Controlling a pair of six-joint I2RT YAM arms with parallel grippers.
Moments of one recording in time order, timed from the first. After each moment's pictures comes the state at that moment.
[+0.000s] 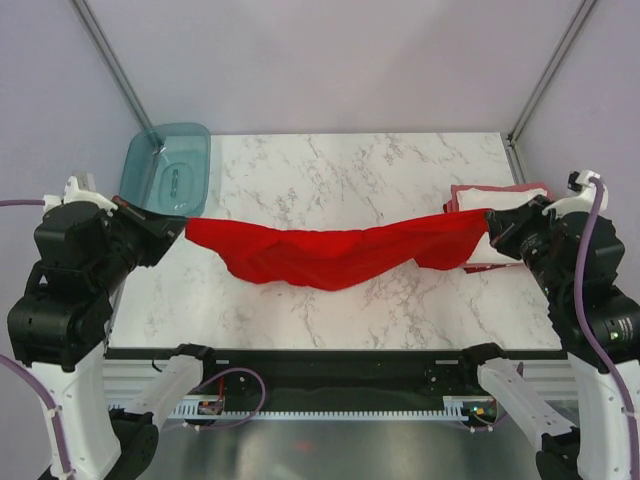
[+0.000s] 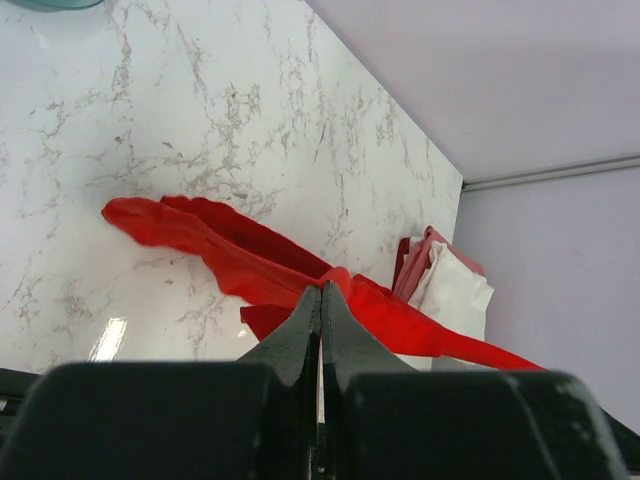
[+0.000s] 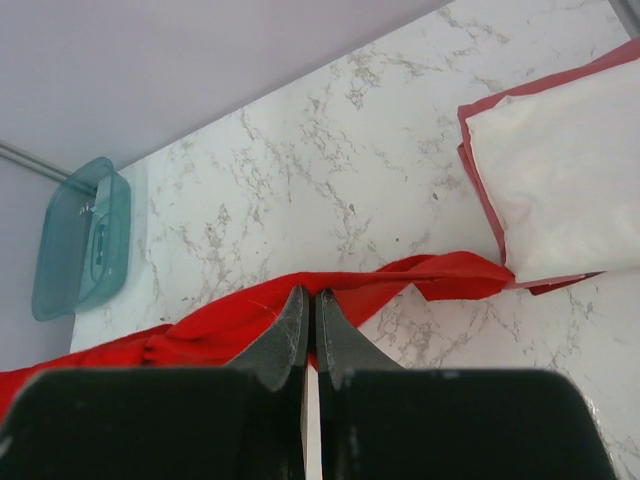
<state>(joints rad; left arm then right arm) -0.12 0.90 1.77 -1.29 -0.02 -0.88 0.21 0.77 1.43 -0.97 0.15 0.58</state>
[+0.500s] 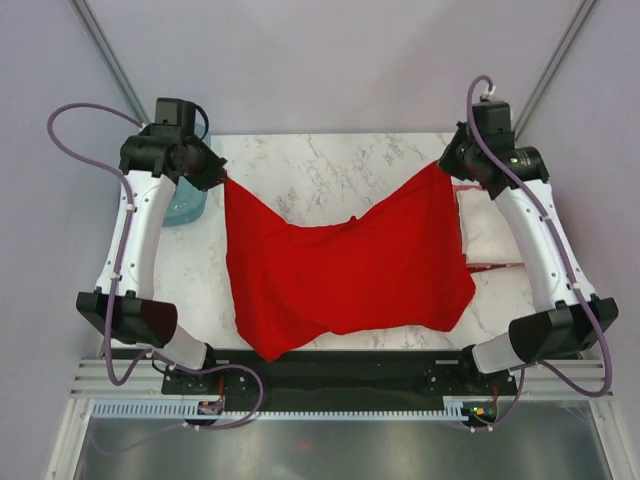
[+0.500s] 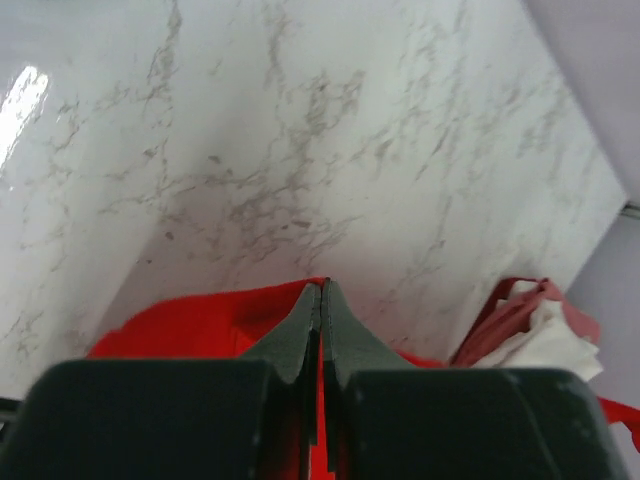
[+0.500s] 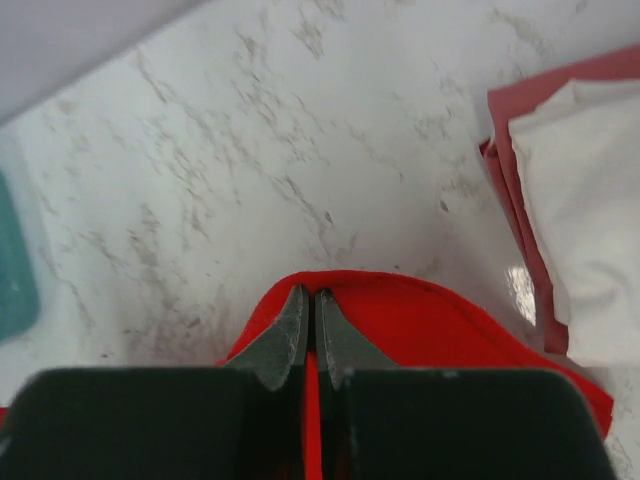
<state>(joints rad) -0.12 1.52 1.92 -1.20 -0.05 -0.88 0.18 1.42 1.74 -0.87 0.13 0.59</state>
